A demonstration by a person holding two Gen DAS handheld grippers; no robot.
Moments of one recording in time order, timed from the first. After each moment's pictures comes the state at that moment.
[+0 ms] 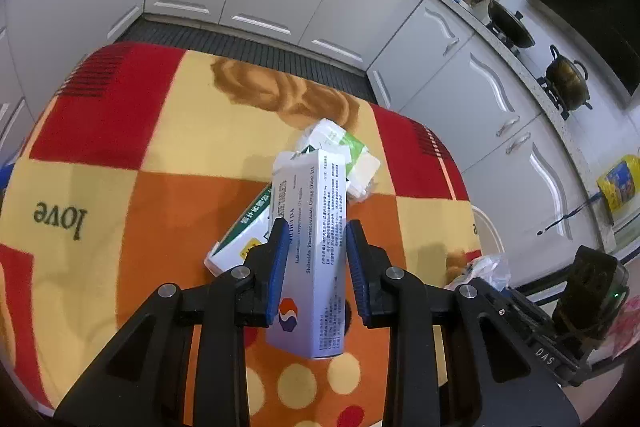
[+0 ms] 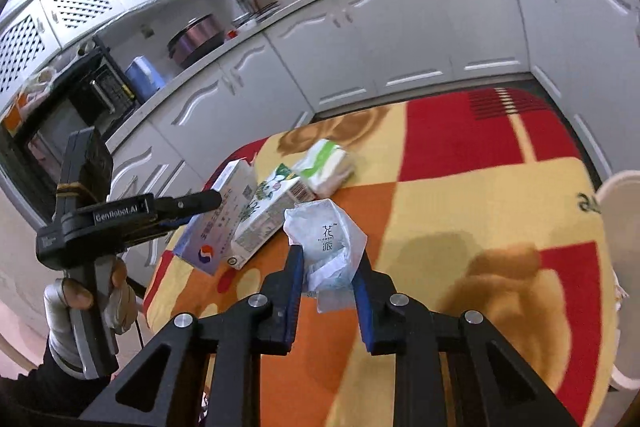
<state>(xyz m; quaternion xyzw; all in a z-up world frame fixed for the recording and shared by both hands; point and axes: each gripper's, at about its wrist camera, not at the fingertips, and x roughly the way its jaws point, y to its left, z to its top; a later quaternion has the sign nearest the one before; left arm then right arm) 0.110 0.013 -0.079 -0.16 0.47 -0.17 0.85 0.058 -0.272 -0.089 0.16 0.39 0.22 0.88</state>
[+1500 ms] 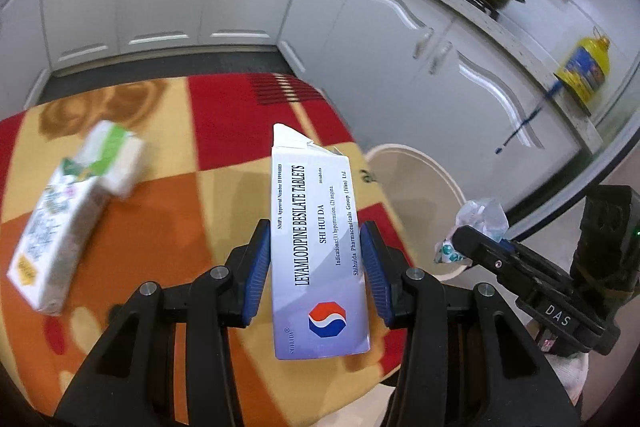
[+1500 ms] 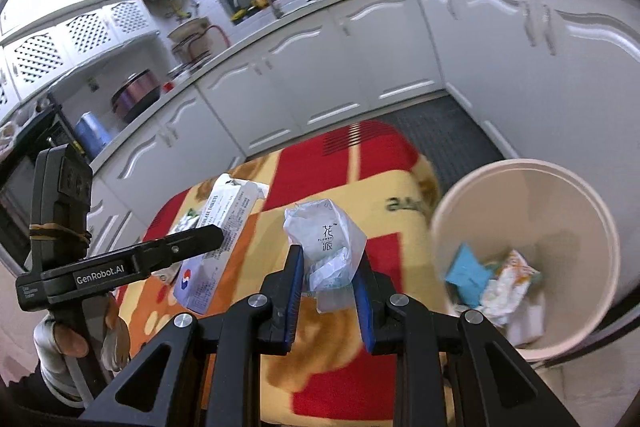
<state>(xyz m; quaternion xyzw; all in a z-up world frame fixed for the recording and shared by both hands) 0.075 -0.179 -0.067 -0.04 0.46 -0.30 0.84 0.002 -0.395 -0.067 0.19 0.35 0.09 0.91</state>
